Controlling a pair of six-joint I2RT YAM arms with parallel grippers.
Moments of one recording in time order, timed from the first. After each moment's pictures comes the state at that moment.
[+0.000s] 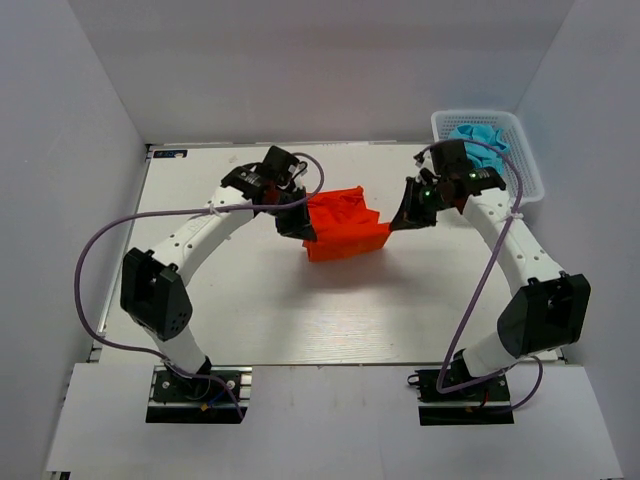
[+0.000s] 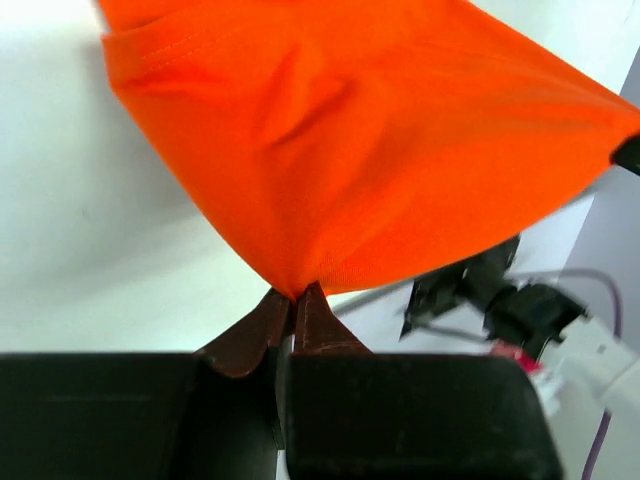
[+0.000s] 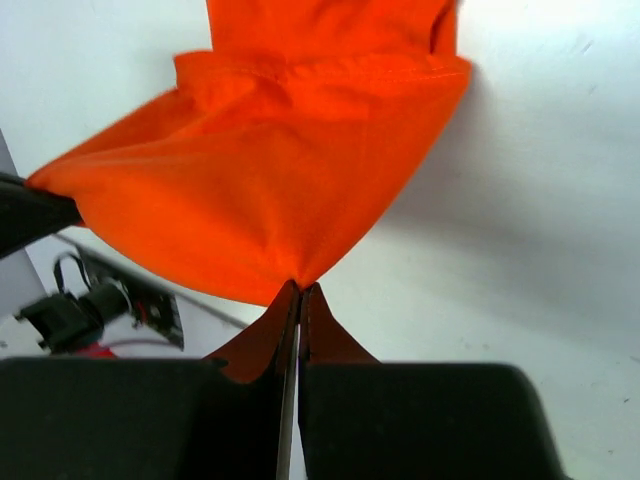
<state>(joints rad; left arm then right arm) -0.57 1.68 1.53 -0.91 0.32 -0.64 0.28 1.49 1.38 -0.95 -0.43 0.38</state>
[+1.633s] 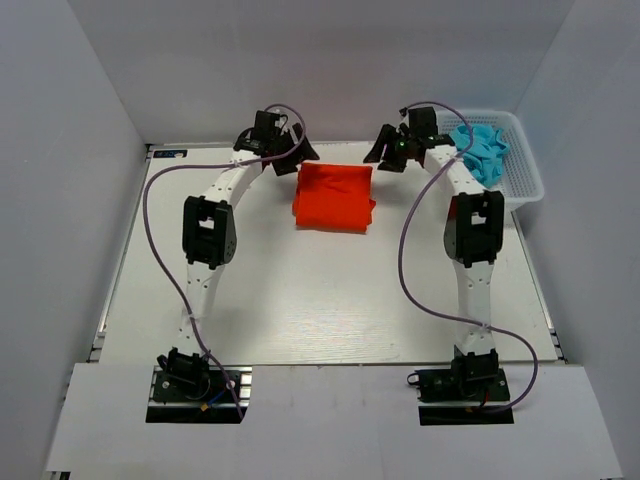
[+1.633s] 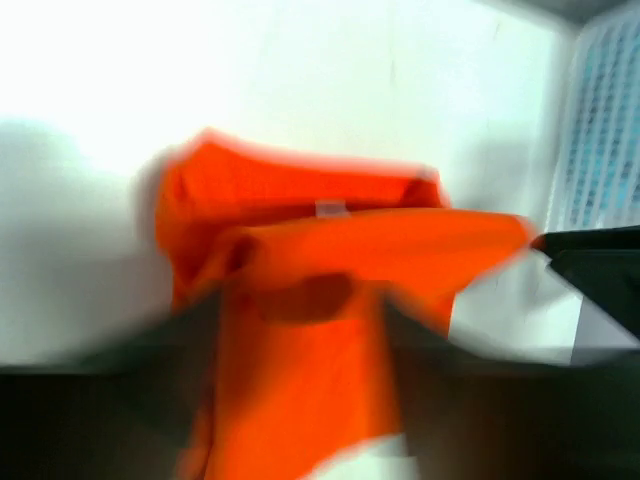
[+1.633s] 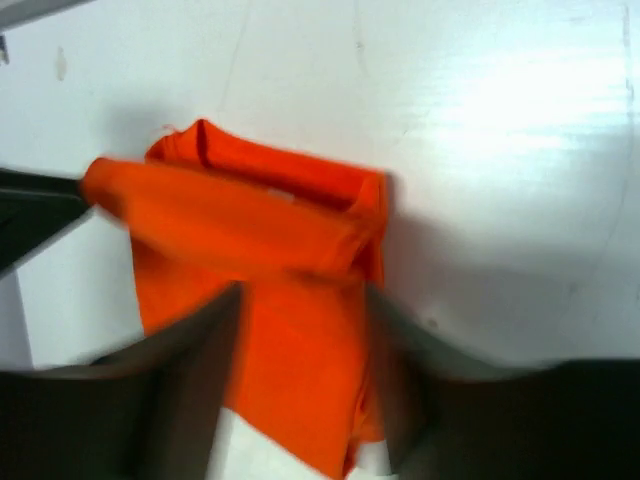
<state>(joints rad) -0.29 2.44 2.24 -0.52 0.30 -0.63 0.19 2.31 2.05 -0.50 -0.42 0.48</state>
